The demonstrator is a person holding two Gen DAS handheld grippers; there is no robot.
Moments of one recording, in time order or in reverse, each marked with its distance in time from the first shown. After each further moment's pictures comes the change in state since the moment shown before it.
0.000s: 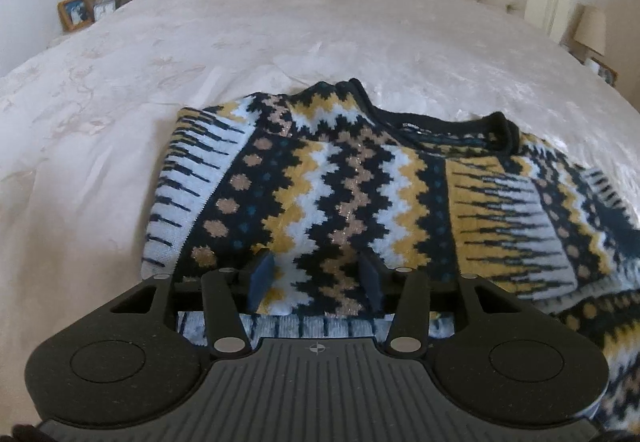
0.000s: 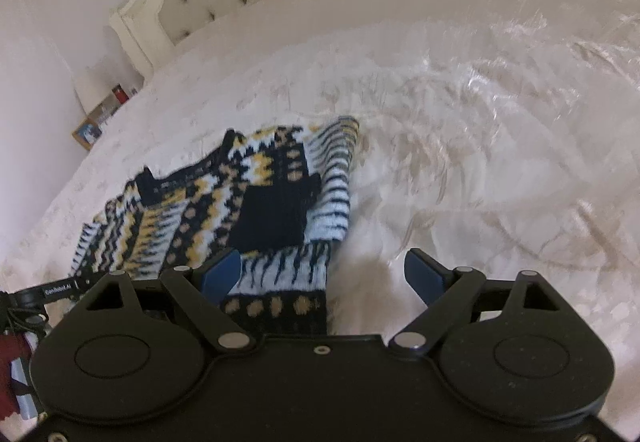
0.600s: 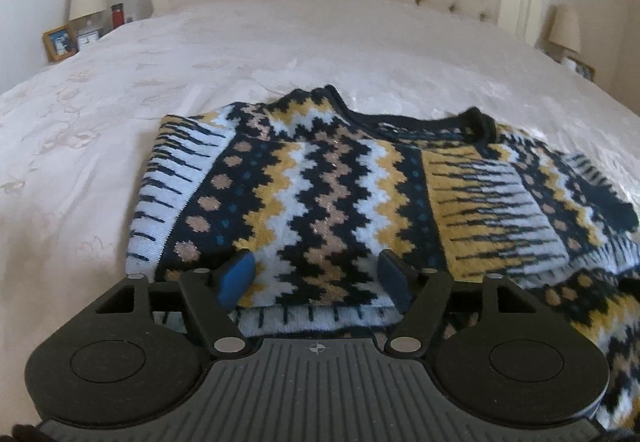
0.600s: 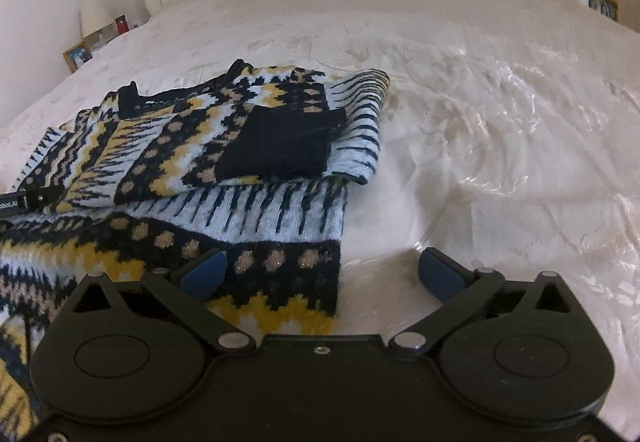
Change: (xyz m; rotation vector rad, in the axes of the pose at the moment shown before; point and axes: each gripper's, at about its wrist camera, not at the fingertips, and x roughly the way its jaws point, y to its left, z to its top) left arm -0.007 -0.006 -0.019 0.064 -0.072 -0.046; right arm 0.033 0.026 -0.043 -0.241 -0.024 -0.117
